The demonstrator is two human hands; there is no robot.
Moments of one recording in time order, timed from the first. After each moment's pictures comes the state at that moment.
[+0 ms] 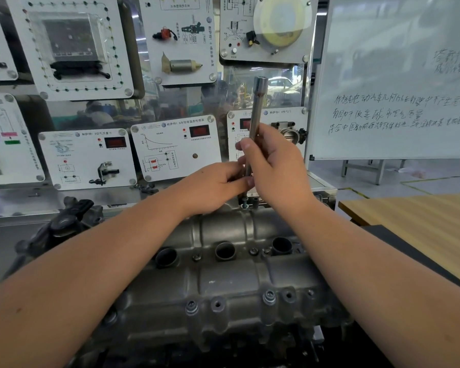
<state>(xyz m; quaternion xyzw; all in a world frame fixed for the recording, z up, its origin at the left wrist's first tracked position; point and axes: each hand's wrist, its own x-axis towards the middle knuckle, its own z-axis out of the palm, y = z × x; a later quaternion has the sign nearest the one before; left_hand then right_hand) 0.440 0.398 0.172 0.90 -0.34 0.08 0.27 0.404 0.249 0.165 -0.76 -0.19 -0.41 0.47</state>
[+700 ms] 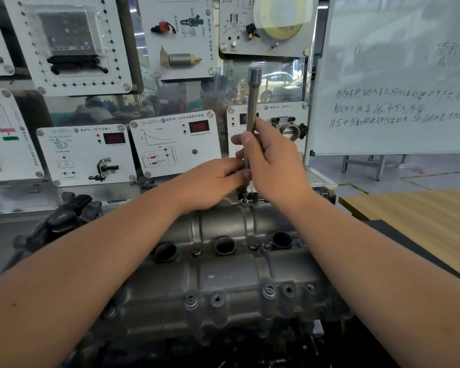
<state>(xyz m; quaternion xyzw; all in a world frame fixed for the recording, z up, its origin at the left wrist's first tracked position) 0.443 0.401 0.168 0.89 -0.33 0.07 0.29 0.405 0.249 0.164 -0.77 -0.21 -0.39 0.46</state>
